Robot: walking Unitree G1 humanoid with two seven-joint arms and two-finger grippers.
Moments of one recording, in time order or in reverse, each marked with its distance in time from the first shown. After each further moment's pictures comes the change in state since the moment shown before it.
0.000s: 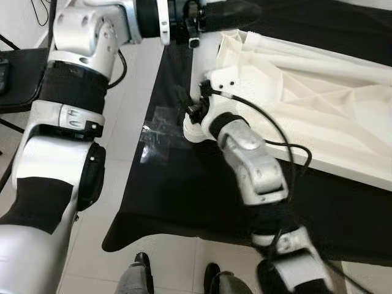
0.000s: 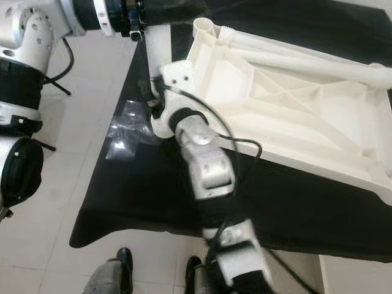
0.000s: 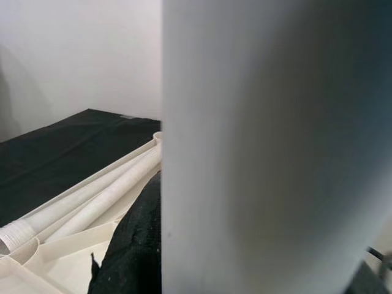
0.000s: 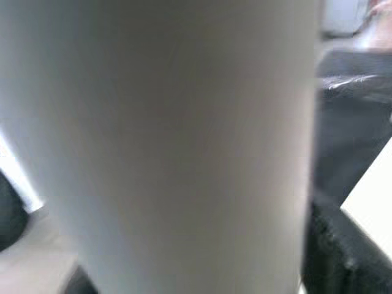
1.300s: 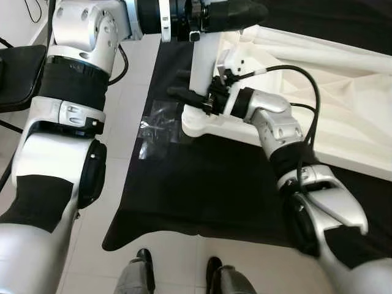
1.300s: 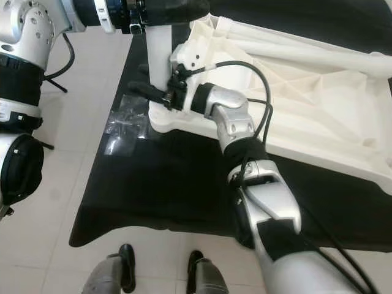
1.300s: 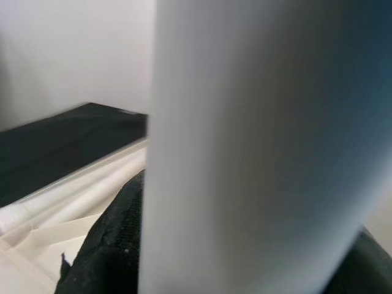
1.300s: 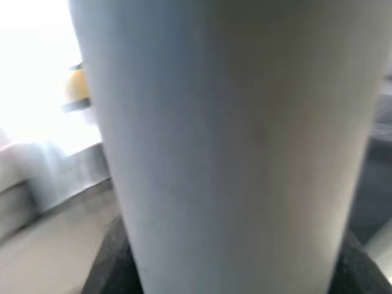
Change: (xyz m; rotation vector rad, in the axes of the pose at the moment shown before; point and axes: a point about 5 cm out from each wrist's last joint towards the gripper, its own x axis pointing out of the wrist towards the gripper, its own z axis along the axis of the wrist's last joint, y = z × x) left arm -0.006 0.004 0.007 -0.017 -0.008 0.058; right arm 0.014 0.005 0.005 -0.047 -0.150 0.031
